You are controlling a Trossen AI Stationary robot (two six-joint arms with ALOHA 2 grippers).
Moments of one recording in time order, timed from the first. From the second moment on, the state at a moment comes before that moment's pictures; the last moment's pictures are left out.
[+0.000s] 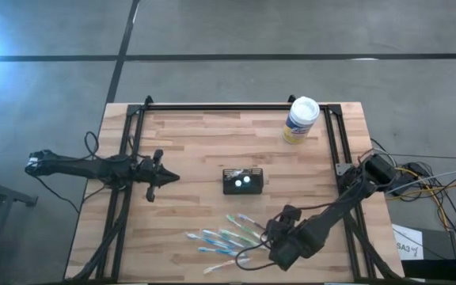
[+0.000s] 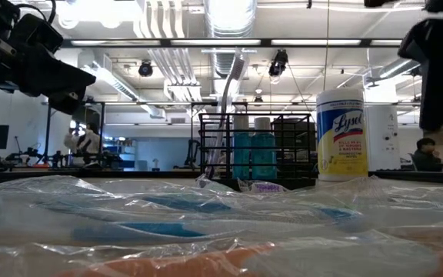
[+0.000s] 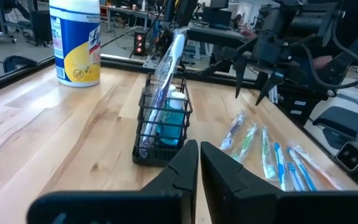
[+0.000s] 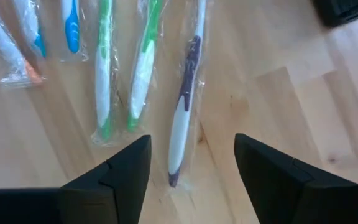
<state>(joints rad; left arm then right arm) -0.10 0.28 0.02 0.11 -0.05 -0.18 0.72 1.87 1.33 -0.90 0.34 1.09</state>
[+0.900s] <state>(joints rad) -0.10 0.28 0.01 0.10 -0.06 -0.19 0.71 1.85 1.06 -0.65 0.29 1.18</state>
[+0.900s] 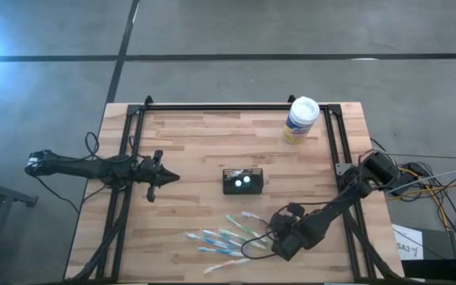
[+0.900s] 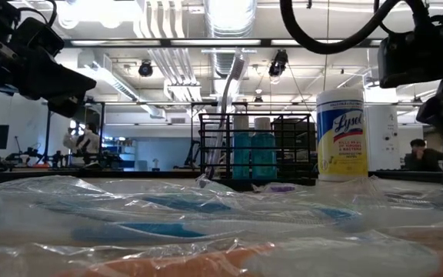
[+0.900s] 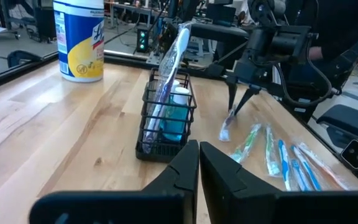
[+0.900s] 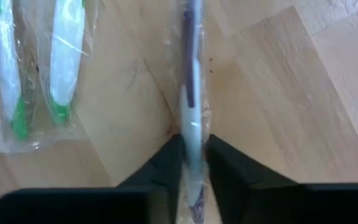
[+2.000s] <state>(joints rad) -0.10 0.29 0.01 0.07 -0.13 -0.21 0.82 1.77 1.49 -0.64 0.61 0.57</state>
